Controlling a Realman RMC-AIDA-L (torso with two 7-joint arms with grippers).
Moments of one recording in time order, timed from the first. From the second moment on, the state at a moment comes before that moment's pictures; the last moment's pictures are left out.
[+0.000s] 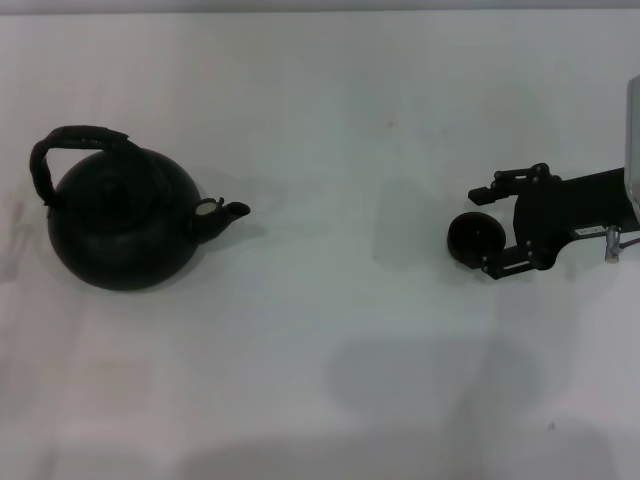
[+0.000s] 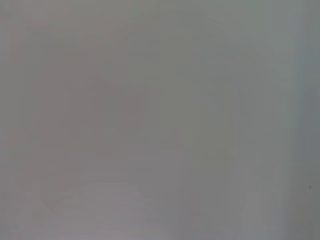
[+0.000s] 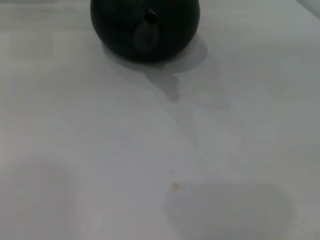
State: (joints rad) left arm -0.15 -2.08 0.98 -0.03 0.52 1.55 -0.32; right arm 0.43 2.01 -1.23 -0.88 1.06 1.30 -1.77
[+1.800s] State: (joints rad) left arm -0.17 -2.08 0.98 -0.03 0.52 1.54 -0.31; right arm 0.46 2.02 -1.34 -0.90 1.08 1.29 -1.69
